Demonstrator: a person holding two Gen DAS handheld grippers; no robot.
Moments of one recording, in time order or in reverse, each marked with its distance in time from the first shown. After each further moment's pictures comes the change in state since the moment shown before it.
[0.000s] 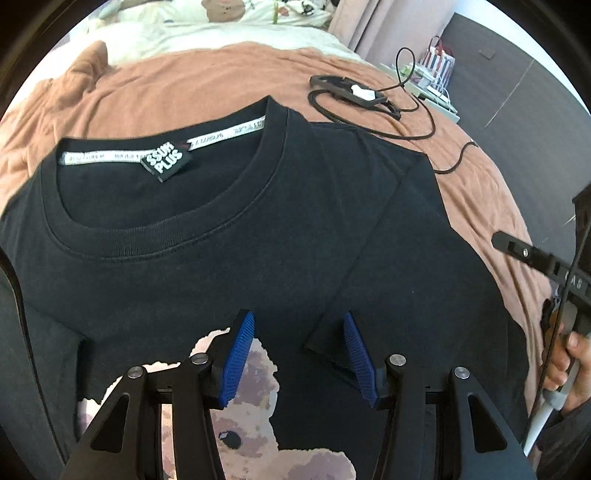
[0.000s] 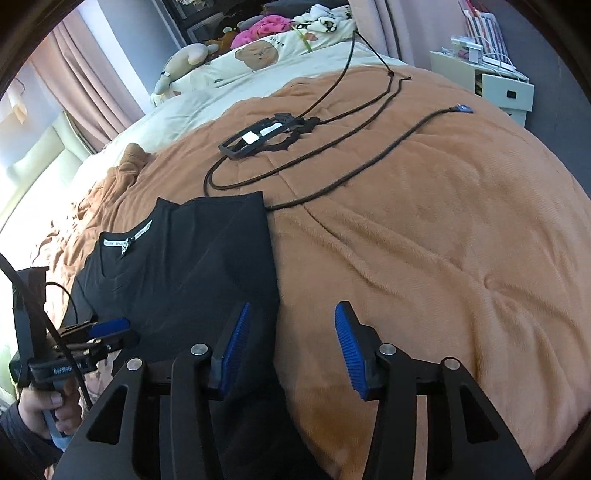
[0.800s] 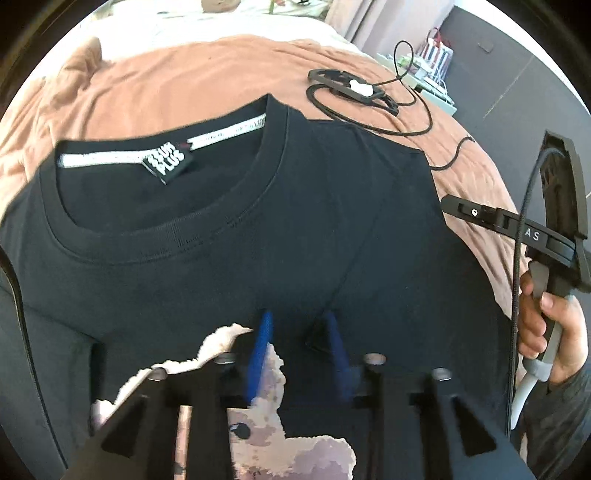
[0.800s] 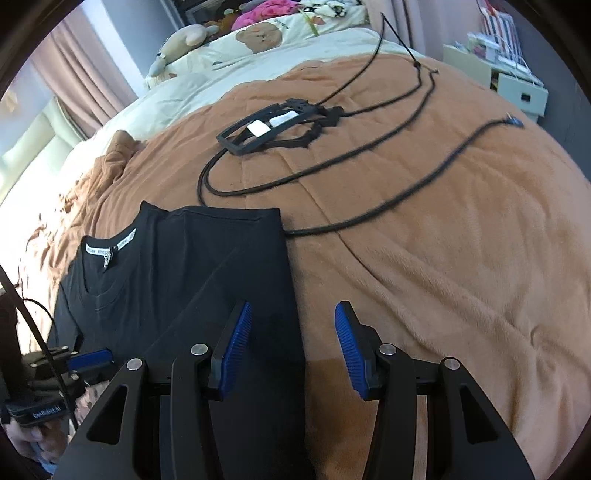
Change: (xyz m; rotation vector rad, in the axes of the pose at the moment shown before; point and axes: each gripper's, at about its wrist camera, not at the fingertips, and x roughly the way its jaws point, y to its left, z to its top) left arm -0.005 0.009 0.007 -0.015 0.063 -0.049; right arm 0.064 0.016 0.034 -0.010 0.063 -0.014
